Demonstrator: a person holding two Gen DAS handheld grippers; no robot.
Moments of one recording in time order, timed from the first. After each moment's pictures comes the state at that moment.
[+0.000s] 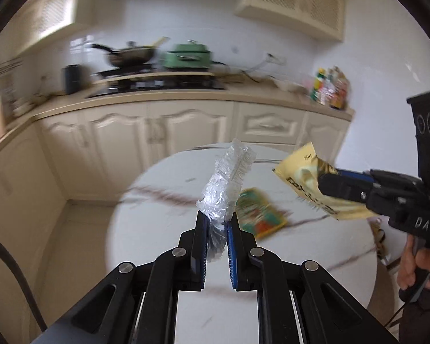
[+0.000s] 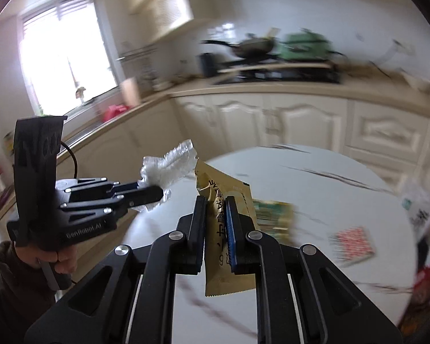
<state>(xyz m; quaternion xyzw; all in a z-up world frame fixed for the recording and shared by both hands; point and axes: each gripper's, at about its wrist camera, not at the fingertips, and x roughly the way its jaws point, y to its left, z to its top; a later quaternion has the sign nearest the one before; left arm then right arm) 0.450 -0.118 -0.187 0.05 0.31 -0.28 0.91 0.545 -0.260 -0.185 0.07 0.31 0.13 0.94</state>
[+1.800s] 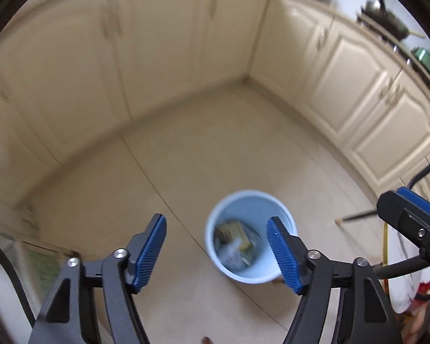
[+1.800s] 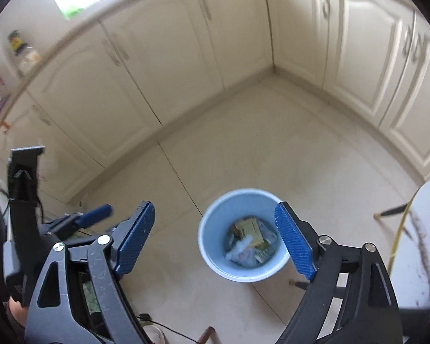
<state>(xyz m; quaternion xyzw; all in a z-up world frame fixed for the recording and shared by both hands) 0.432 0.321 -0.410 -0.14 0.47 0.13 0.86 0.680 0.115 -0.465 -0.01 0.49 0.24 0.84</state>
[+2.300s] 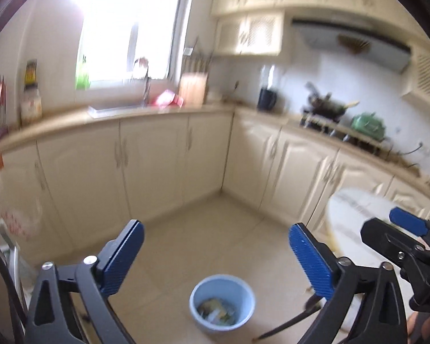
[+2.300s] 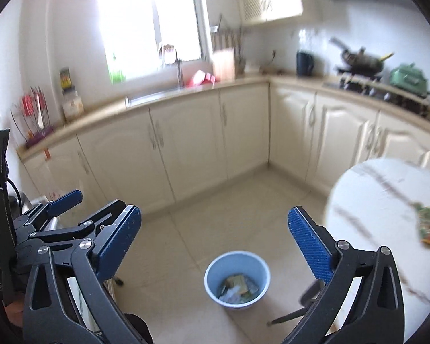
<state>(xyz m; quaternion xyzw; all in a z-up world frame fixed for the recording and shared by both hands) 0.280 0.253 -0.214 -0.08 0.20 0.10 0.97 0.514 0.052 -0.238 -0.01 0.28 0.24 0.93</state>
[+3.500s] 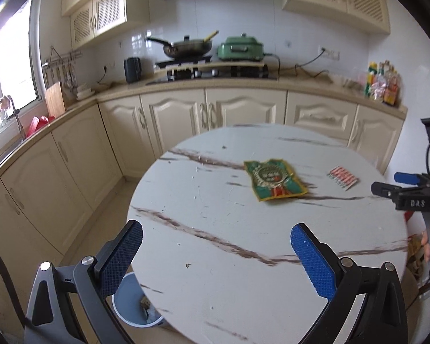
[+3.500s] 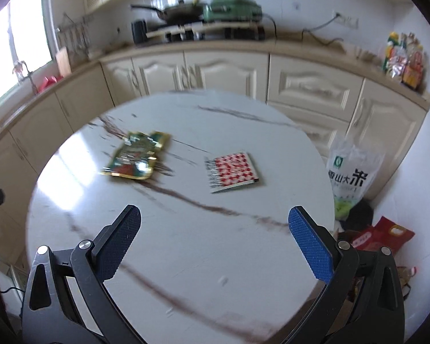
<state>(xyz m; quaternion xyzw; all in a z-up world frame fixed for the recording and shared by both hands) 0.386 -0.089 -0.148 0.08 0.33 -0.11 0.94 0.506 -0.409 -0.260 0.04 0.41 -0.05 0.91</state>
